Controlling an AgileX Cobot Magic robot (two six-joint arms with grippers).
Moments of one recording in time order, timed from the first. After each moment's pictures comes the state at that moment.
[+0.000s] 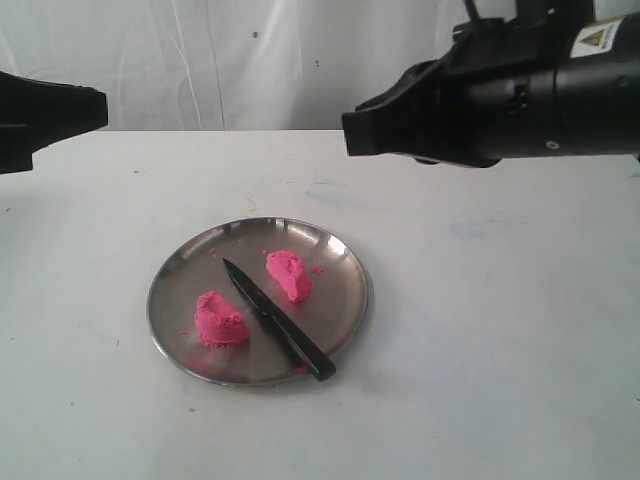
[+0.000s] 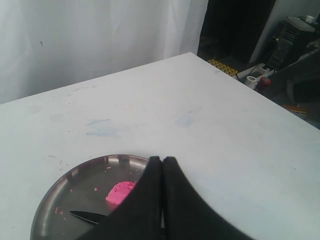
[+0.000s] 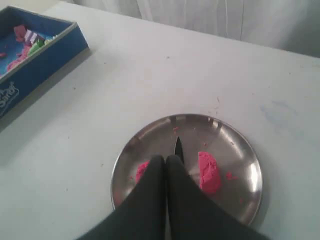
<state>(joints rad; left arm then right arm) -0.08 0.92 -0.76 -1.26 0.62 1.20 0.60 1.13 -0.99 0.44 0.41 -0.29</state>
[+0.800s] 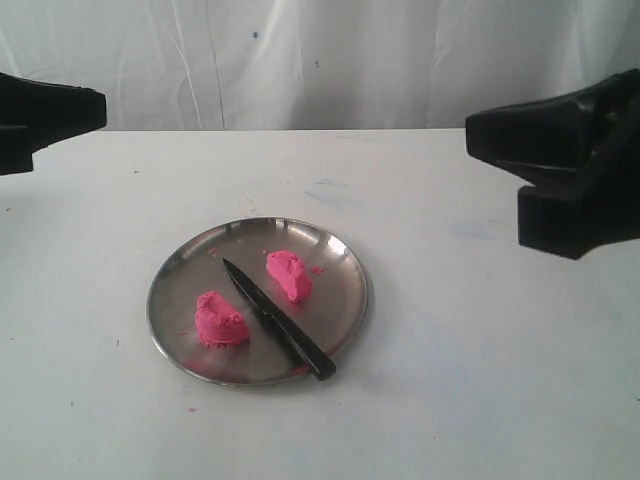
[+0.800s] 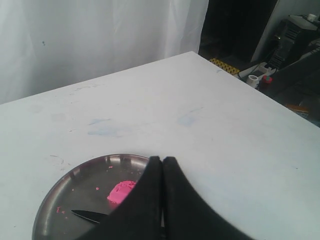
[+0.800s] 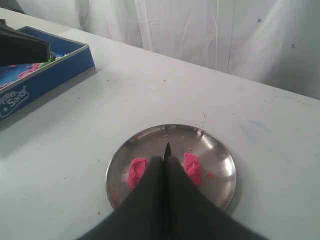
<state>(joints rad) -0.08 0.92 -0.76 -1.25 0.61 1.20 0.60 0.78 -0.80 0.33 0.45 -0.26</state>
